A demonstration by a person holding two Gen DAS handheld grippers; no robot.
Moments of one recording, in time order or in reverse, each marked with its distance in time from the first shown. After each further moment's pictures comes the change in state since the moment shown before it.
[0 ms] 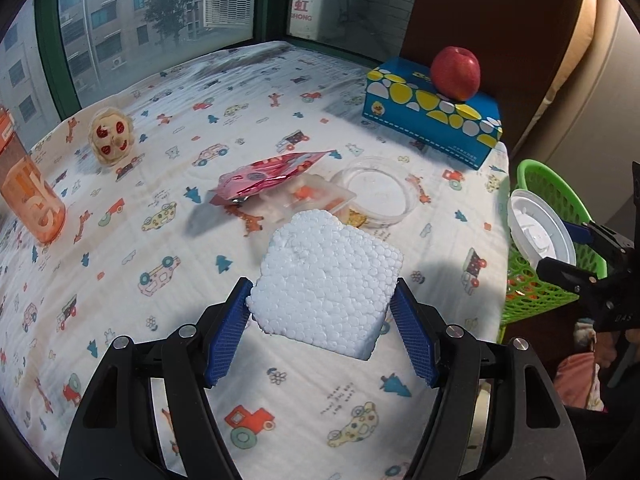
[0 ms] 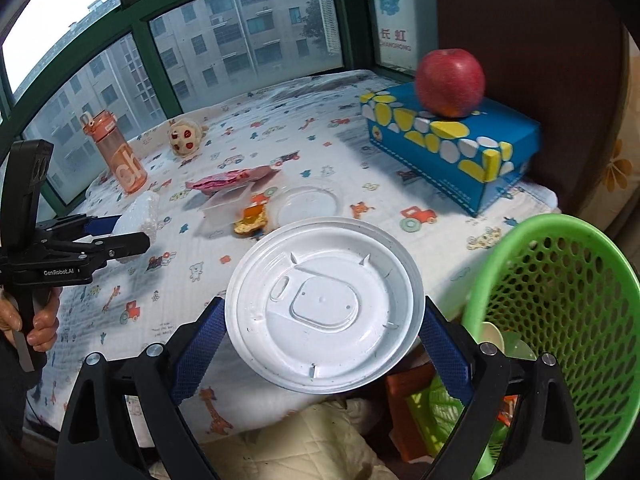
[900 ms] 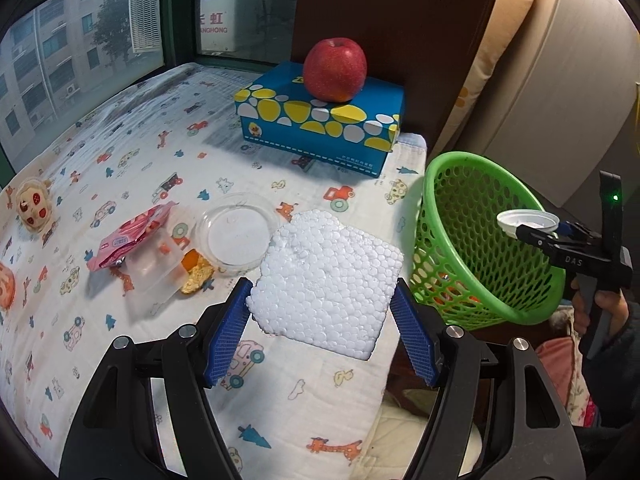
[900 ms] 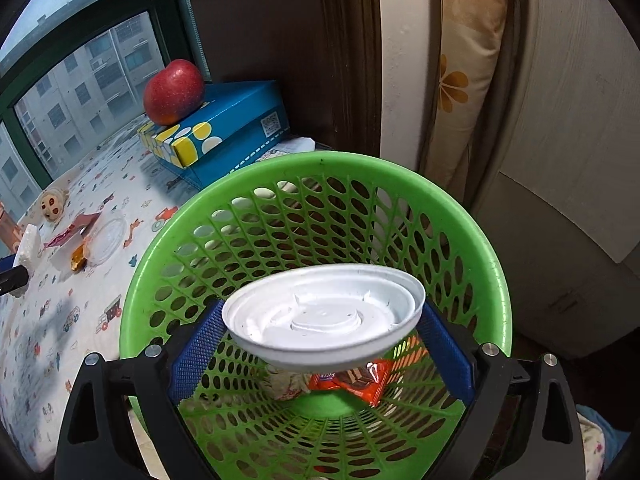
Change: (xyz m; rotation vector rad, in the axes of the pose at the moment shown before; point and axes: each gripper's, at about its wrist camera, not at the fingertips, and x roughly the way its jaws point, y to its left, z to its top) left arm 0.016 -0.131 0.039 0.140 0.011 -0.120; right arm -0.063 -0.189 -0.053 0.300 -0.022 -0.319
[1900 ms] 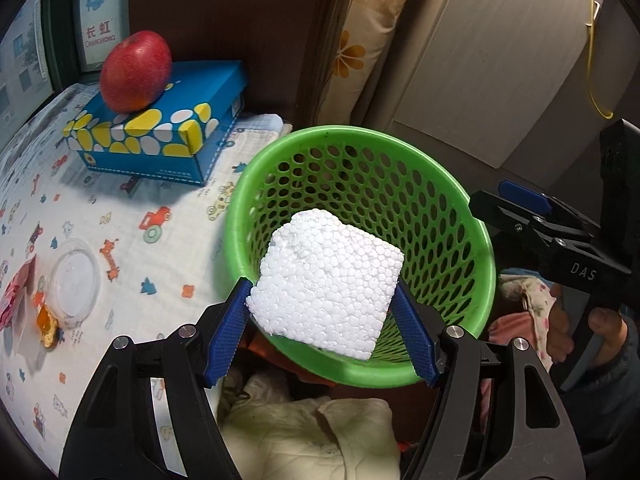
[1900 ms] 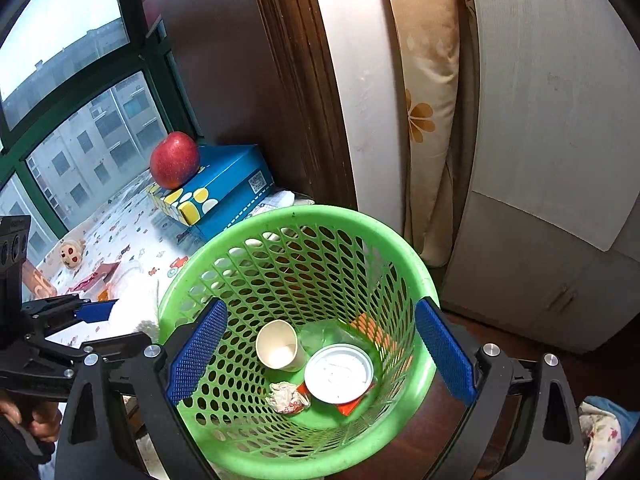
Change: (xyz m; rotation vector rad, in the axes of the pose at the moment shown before) left arm 0.059 -0.151 0.021 0.158 0.093 -0.212; right arm -0.061 -0.040 -0.001 0.102 -0.145 0.044
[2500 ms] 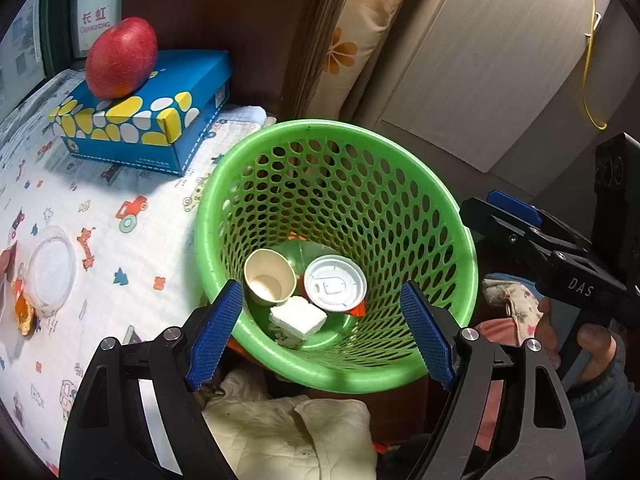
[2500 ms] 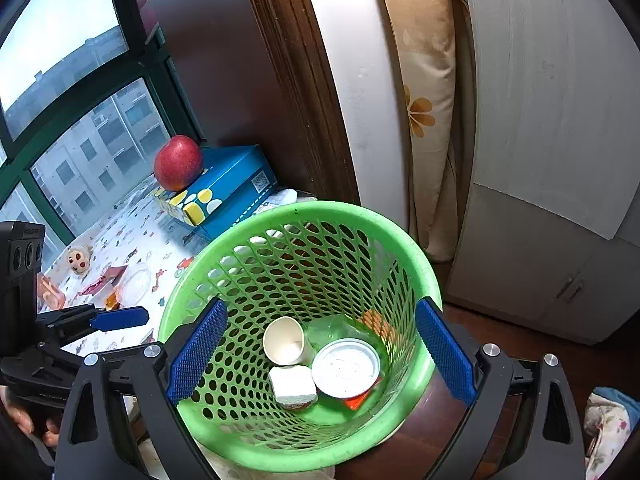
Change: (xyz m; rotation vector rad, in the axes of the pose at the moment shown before) left arm 0.000 -0.002 -0.003 -0.045 -0.005 -0.034; right arm -0.004 -0.002 -0.006 0.026 0.001 0.031
